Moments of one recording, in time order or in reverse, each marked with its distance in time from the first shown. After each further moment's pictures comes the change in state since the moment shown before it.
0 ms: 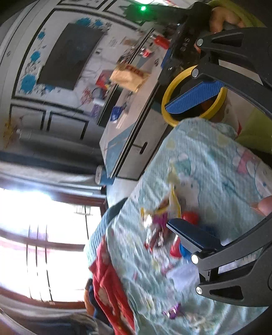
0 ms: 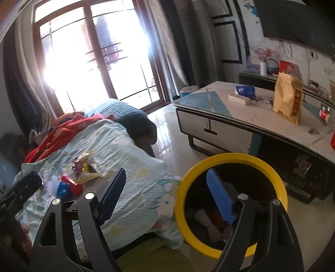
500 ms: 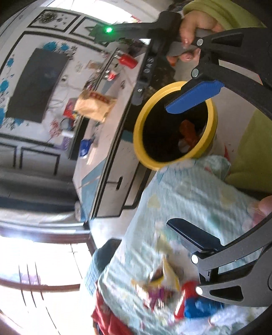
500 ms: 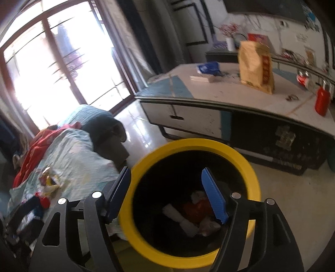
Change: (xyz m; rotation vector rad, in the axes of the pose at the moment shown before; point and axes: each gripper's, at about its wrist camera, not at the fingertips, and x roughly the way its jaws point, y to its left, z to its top) left arm 0.066 -0.092 -0.019 0.160 0.165 -0.178; right arm 0.021 -0.111 -0.009 0.194 0.063 -0.115
